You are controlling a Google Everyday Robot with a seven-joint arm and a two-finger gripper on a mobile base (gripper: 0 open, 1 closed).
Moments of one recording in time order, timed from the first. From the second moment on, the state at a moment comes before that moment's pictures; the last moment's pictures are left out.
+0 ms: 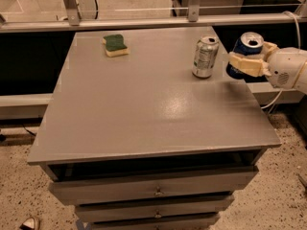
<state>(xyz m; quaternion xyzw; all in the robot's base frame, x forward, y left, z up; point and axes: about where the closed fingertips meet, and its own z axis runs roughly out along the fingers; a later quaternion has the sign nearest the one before) 0.618 -0.251 0.935 -0.32 0.66 0.21 0.65</state>
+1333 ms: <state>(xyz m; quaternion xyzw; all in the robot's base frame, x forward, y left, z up) 0.665 -0.243 0.894 -0.29 0.68 0.25 0.62</state>
